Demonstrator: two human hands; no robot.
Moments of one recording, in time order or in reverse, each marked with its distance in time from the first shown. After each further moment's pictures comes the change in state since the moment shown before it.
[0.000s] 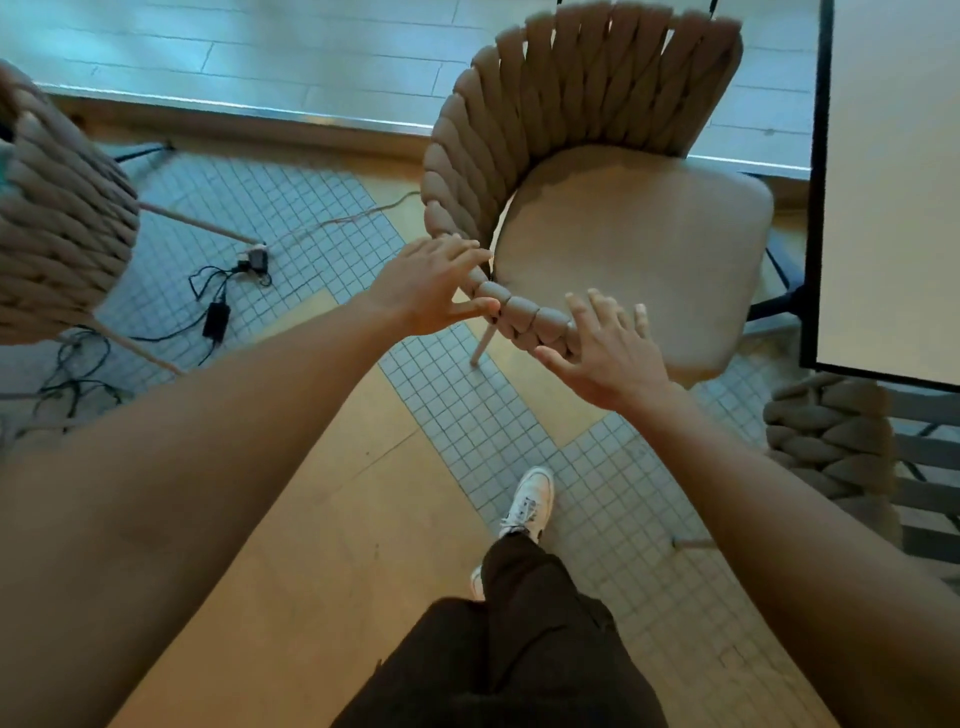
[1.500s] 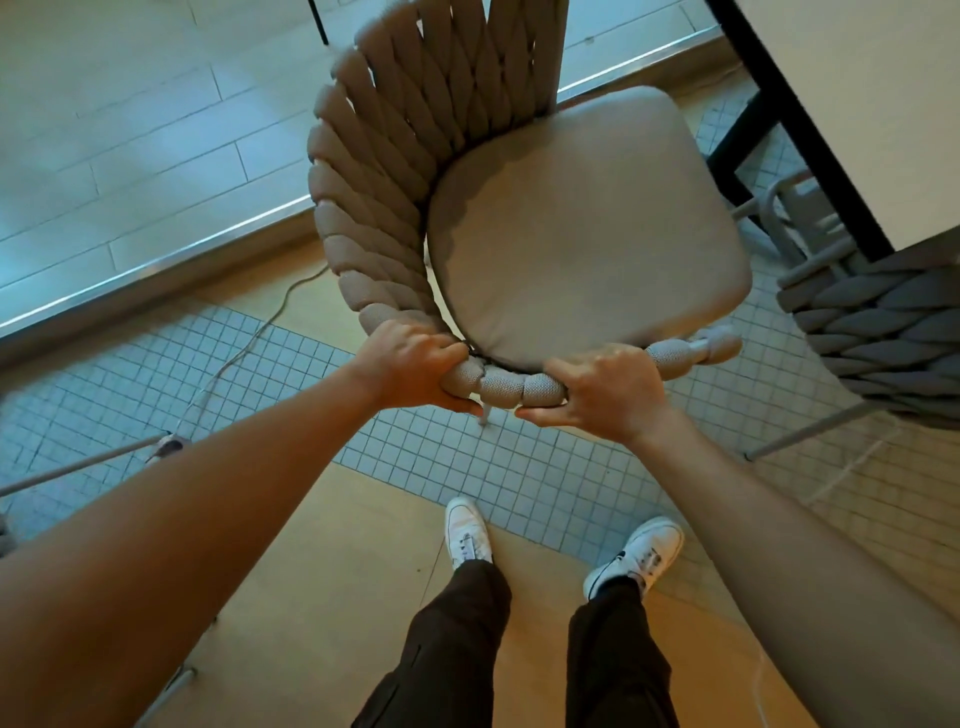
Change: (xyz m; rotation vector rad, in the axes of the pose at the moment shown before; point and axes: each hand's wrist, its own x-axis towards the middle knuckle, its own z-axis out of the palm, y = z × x) left_hand 0.143 -0.105 0.092 0.196 -0.008 0.877; right_hand 0.067 -0.035 0.077 -0.039 0.474 0.124
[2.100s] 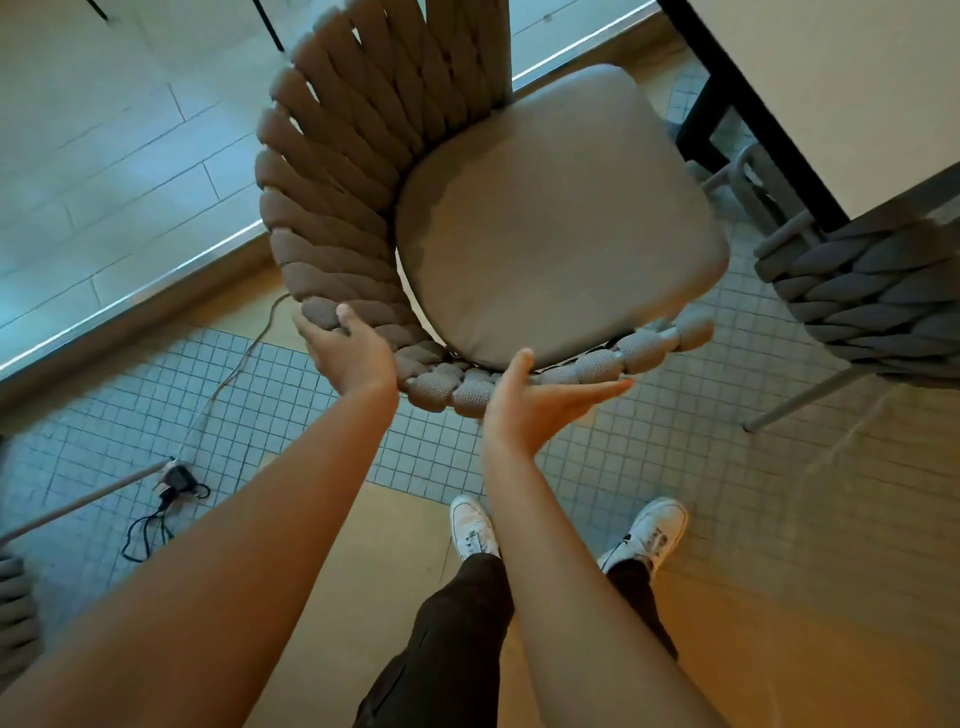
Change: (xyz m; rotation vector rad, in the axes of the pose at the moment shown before) left_hand 0.044 0.028 0.002 -1.032 0.802 -1.658; right_hand 0.042 -0.102 0.005 1.166 0.742 1.602
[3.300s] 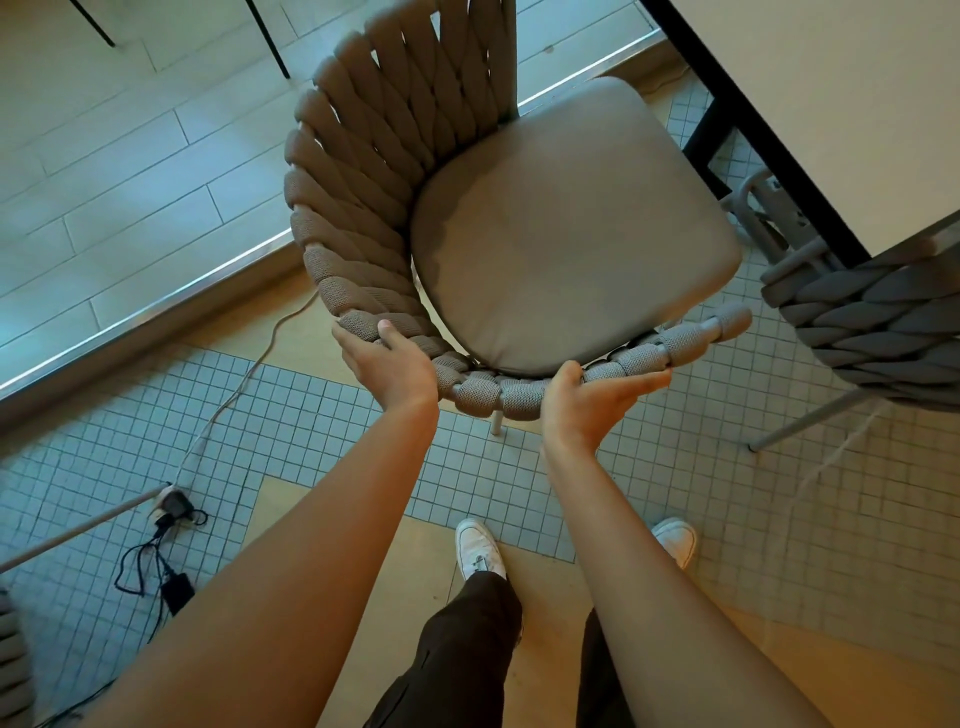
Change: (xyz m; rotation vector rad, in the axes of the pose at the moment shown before) left_hand -0.003 0.019 0.020 -0.053 -0.063 -0.009; right_hand 0.042 -0.017 0.007 -0.069 0.027 -0.071
